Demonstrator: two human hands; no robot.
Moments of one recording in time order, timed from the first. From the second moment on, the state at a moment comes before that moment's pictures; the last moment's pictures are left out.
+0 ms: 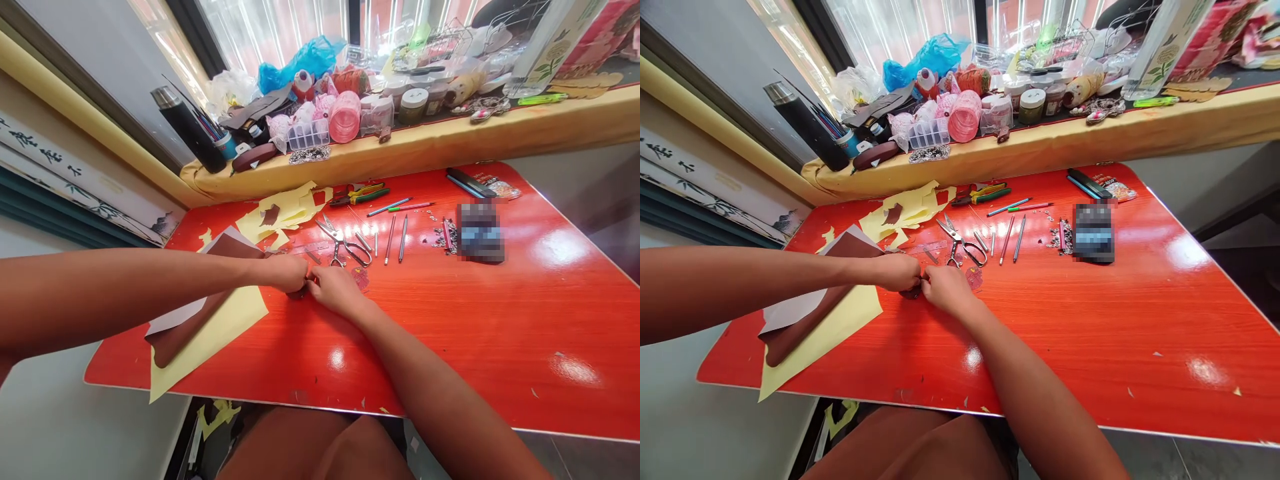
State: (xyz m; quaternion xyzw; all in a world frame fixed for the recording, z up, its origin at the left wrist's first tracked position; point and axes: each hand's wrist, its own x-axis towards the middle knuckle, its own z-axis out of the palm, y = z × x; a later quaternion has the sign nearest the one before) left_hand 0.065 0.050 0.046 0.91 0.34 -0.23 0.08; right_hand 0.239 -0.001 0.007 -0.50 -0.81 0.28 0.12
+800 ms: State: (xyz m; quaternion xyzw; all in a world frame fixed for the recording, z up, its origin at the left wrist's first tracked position) left_hand 0.074 0.028 0.053 0.87 0.39 -0.30 0.03; right_hand 0.237 0.003 -0.003 -0.51 -0.80 0.29 0.15
